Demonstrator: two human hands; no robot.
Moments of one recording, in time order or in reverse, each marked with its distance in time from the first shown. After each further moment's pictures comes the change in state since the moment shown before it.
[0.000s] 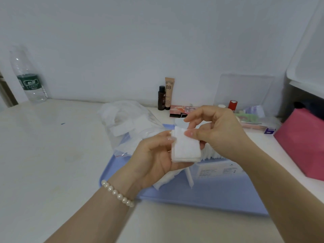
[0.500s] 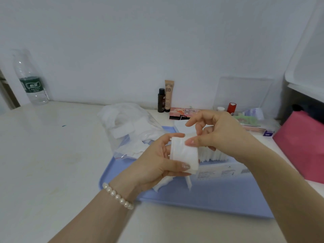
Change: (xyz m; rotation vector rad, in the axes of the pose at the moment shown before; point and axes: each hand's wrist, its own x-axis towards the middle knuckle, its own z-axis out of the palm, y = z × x) left_hand 0.002 -0.008 -0.001 0.320 0.131 -0.012; right_hand 0.002 0.002 -0.015 -0.142 -0.113 0.117
